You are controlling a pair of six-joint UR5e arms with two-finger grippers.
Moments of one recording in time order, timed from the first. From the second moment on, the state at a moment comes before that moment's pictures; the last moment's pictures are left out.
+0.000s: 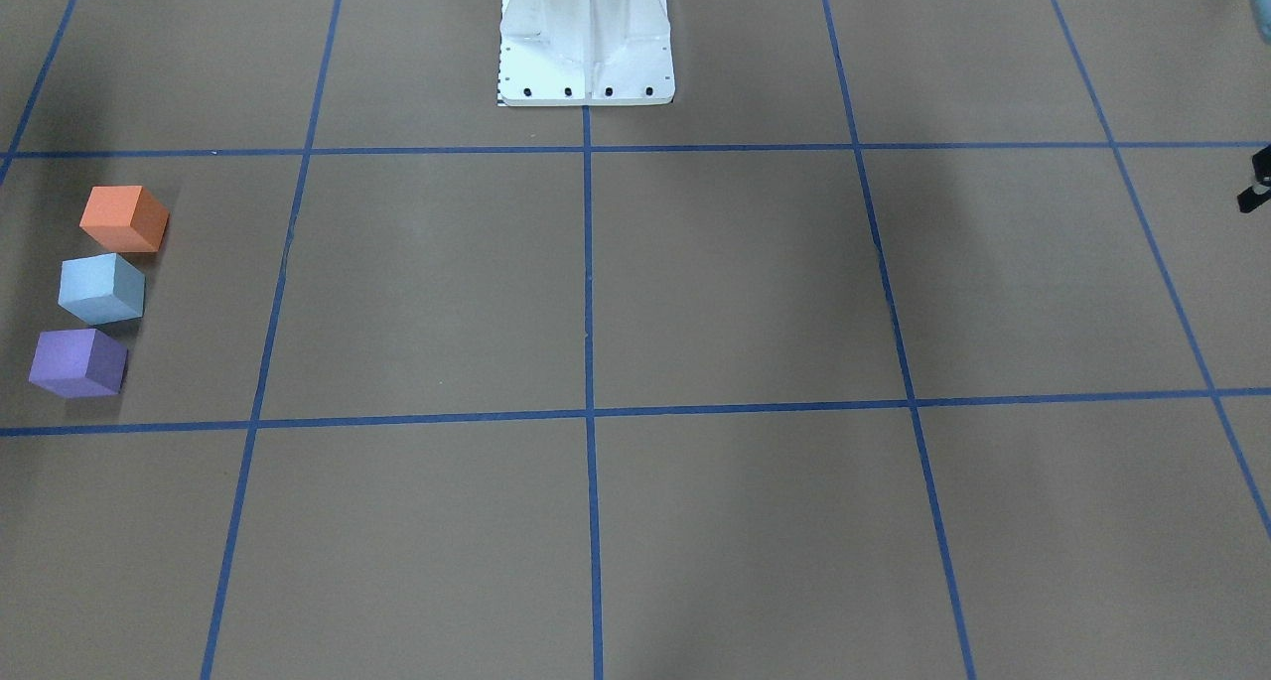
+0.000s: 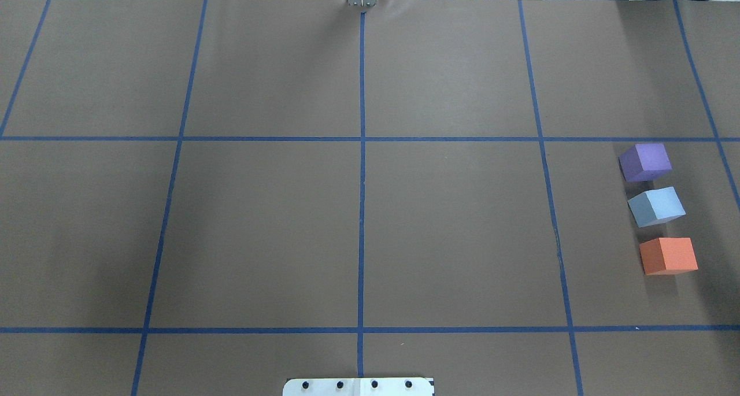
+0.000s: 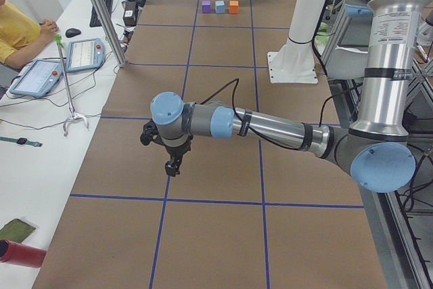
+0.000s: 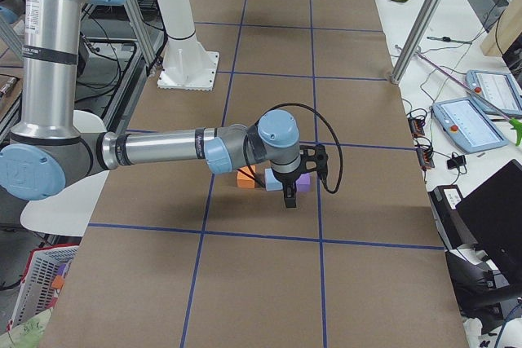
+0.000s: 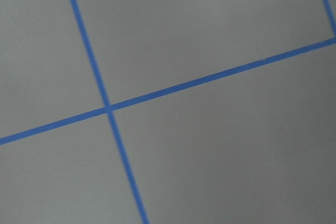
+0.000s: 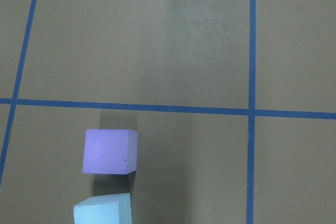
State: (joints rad) left arm -1.55 -1.62 -1.68 -1.46 -2.44 0.26; right arm 1.53 -1.72 1.83 -1.38 2.38 0.20
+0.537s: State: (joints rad) left arm -1.59 -1.58 -1.61 -1.48 -2.48 0.31; right arm 1.53 -1.78 1.85 -1.39 2.38 0.18
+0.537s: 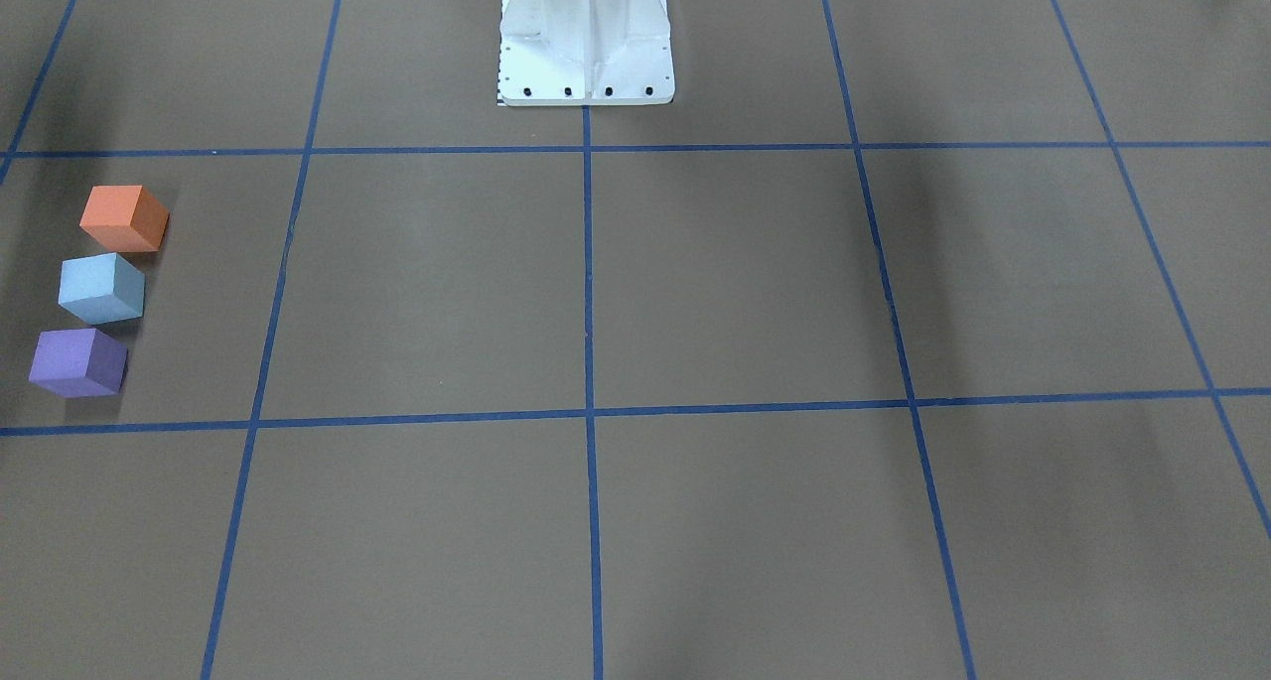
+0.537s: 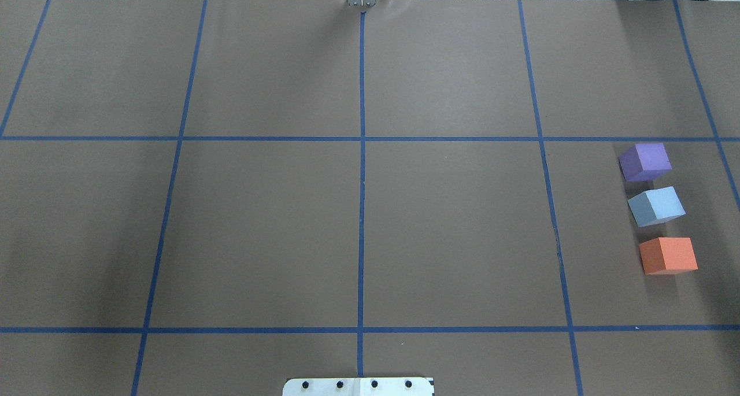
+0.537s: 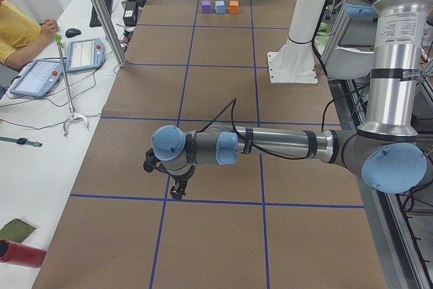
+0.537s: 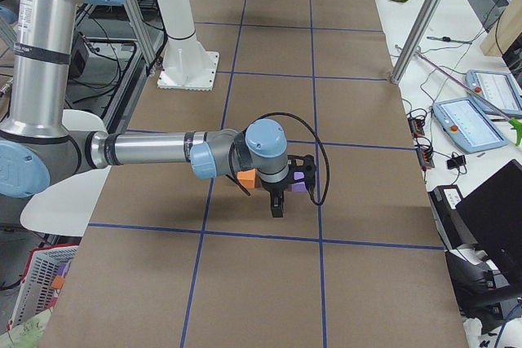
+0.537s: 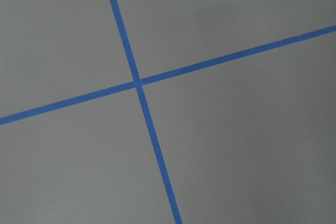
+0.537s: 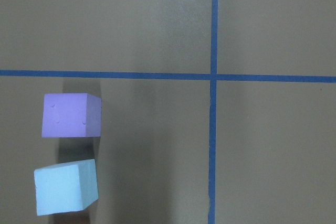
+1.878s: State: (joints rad) left arm -1.63 -1.53 -1.71 -1.48 -2.42 0.25; right arm 1.46 -1.75 1.85 -1.40 2.36 0.18
